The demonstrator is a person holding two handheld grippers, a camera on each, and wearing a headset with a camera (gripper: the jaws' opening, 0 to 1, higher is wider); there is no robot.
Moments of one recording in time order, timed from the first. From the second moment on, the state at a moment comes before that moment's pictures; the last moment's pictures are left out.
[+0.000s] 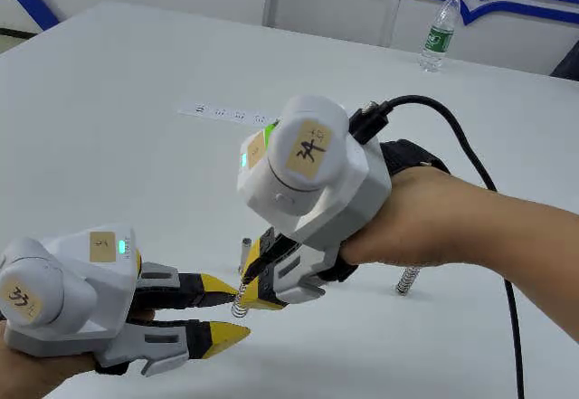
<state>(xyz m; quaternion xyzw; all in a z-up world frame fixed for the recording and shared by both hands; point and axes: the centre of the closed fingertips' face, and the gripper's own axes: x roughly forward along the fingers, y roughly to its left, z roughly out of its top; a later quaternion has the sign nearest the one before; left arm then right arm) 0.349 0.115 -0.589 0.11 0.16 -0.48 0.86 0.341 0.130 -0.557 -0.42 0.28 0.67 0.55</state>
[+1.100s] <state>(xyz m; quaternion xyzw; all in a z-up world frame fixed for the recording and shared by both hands) 0.350 0.138 -0.596 0.07 0.18 -0.43 0.88 0.422 0.138 -0.545 -0.44 0.28 0.62 0.58</state>
